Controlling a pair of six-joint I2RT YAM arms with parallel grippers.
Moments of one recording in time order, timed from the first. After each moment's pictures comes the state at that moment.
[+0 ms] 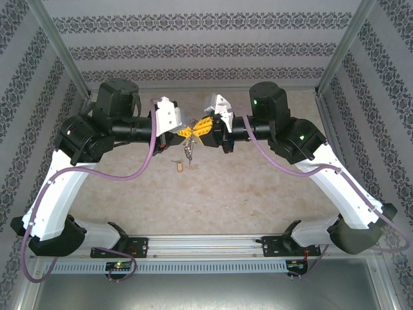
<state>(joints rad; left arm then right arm) -0.61 1.33 1.96 -1.17 0.55 0.58 0.74 1.33 1.70 -0.72 -0.65 -0.24</state>
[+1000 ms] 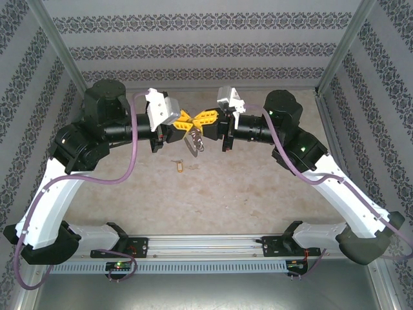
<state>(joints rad) -0.61 1.25 1.85 -0.91 0.57 0.38 0.74 1.21 1.48 -0.27 -0.63 0.02</state>
